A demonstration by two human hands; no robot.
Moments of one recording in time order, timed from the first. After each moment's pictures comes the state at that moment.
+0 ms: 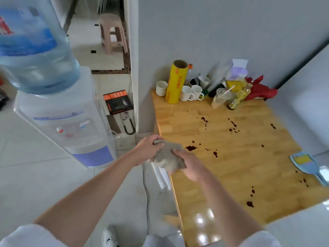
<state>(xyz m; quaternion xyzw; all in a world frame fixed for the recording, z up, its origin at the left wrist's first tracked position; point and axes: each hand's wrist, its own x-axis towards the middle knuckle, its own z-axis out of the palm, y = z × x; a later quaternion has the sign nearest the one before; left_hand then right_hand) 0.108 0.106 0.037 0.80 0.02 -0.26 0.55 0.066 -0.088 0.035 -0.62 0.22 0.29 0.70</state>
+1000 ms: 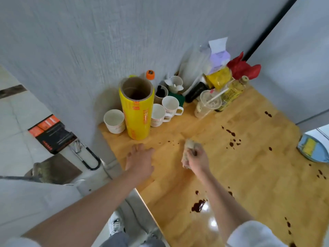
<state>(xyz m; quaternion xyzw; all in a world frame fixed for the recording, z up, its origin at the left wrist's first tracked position) 0.449 0.001 -0.119 0.92 -0.25 -0.28 0.07 0.349 -0.202 -0.121 -0.75 0.40 0.01 0.52</state>
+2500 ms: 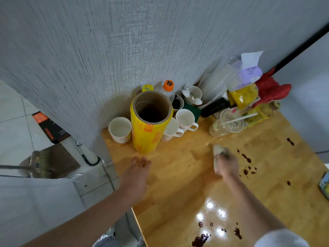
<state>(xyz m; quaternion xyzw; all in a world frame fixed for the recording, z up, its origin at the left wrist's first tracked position) 0.471 0.012 -0.122 0.92 -0.25 -0.30 0.09 0.409 -0.292 -0.119 -0.80 0.48 -0.02 0.37</state>
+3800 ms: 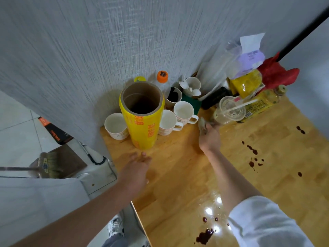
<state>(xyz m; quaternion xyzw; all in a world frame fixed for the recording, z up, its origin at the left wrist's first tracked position) 0.476 0.007 -0.123 0.91 -0.24 -0.33 0.06 0.486 -0.285 -0.169 -0.91 0.36 -0.03 0.23</state>
